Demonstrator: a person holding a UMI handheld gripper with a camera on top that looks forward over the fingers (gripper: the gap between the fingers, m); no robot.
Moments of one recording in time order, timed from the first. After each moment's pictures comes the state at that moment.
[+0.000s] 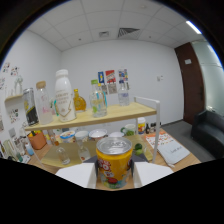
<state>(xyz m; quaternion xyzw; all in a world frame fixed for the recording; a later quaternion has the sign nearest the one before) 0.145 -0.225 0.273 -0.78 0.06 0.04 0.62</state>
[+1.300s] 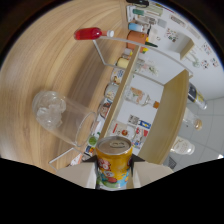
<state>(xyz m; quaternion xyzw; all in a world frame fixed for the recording) 0.088 -0.192 0.196 -0.43 -0.61 -0.56 0.36</state>
